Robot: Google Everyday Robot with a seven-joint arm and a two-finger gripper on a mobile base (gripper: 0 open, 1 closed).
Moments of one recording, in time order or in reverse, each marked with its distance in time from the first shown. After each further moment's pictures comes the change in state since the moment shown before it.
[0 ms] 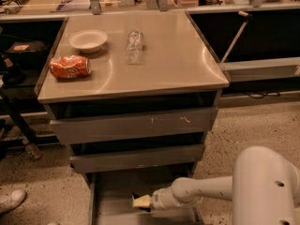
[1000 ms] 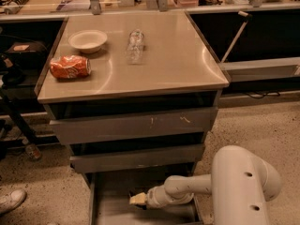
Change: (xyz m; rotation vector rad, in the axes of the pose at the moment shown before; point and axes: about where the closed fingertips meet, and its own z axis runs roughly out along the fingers) arm -0.023 -0.020 0.055 0.024 0.017 0.031
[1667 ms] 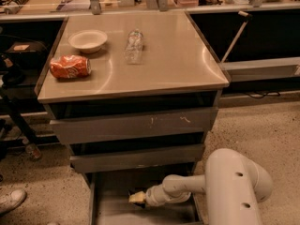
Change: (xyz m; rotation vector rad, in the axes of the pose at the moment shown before) arm -0.012 -0.011 0.024 -0.007 0.002 0.032
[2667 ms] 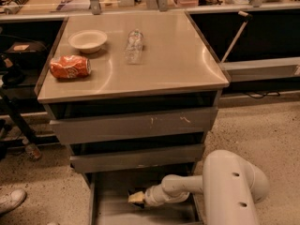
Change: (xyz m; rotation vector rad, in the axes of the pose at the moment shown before) arm -0.003 -0.003 0.010 -0.007 0.007 0.009
